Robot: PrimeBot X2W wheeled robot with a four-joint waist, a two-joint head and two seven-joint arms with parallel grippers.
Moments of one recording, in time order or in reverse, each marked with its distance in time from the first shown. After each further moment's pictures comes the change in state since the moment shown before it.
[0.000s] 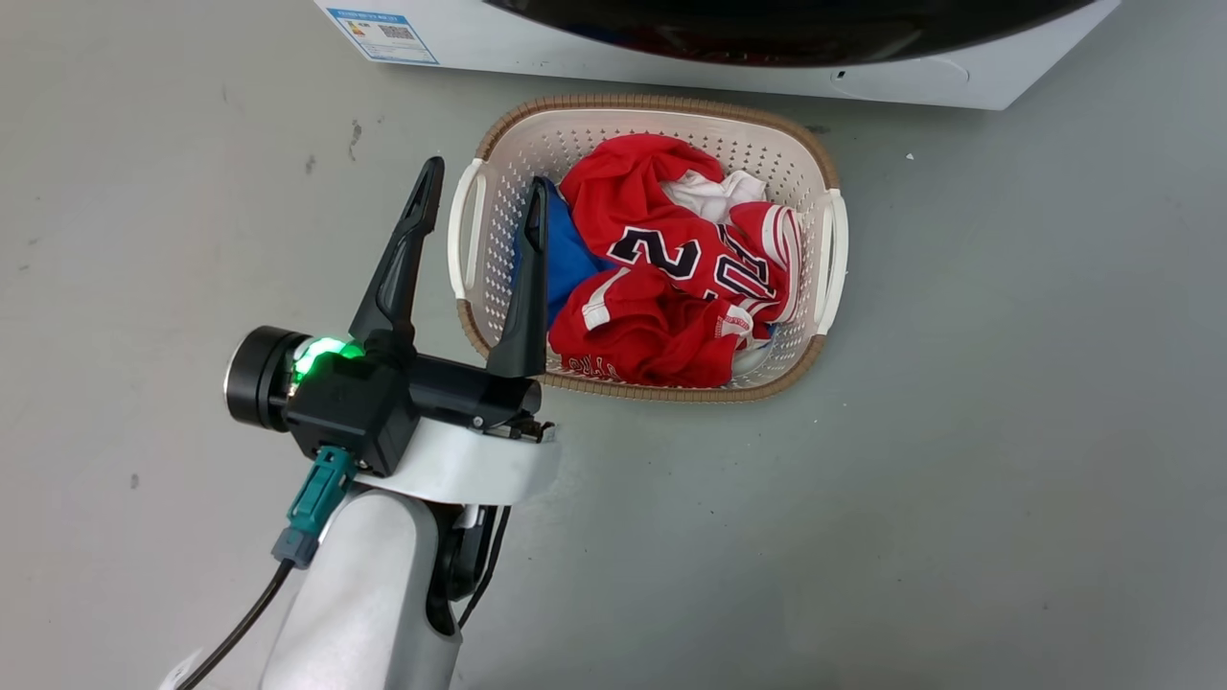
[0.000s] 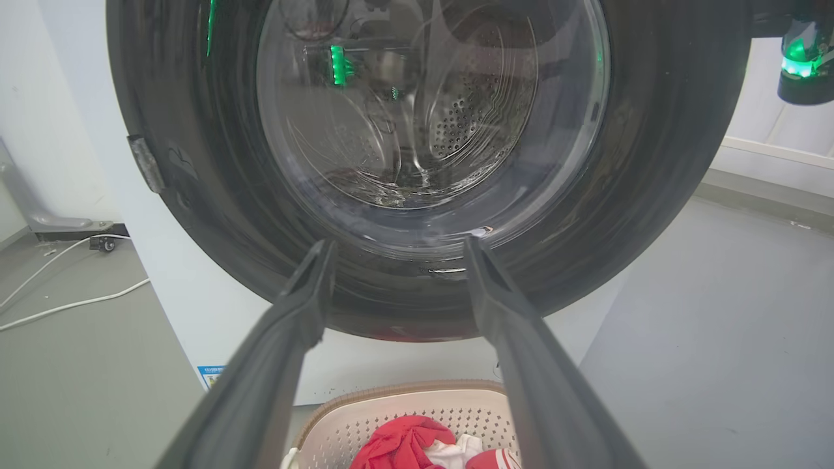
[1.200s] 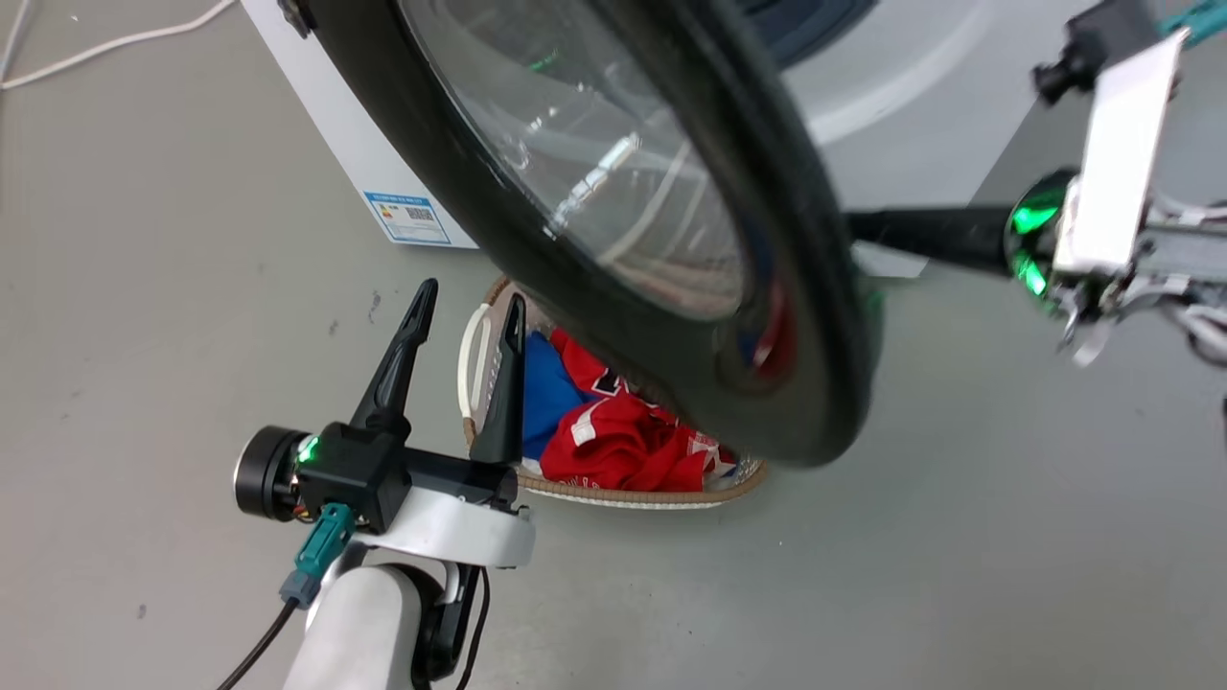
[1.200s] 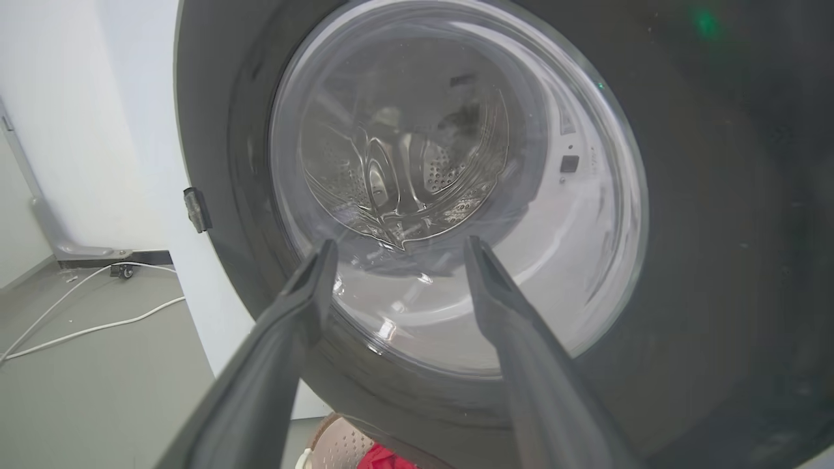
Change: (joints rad) left arm 0.128 0.000 0.052 0.084 0.004 -0.053 0.000; right arm 0.390 -0.136 0.301 -0.672 0.222 -0.002 -0.077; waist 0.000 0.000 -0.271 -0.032
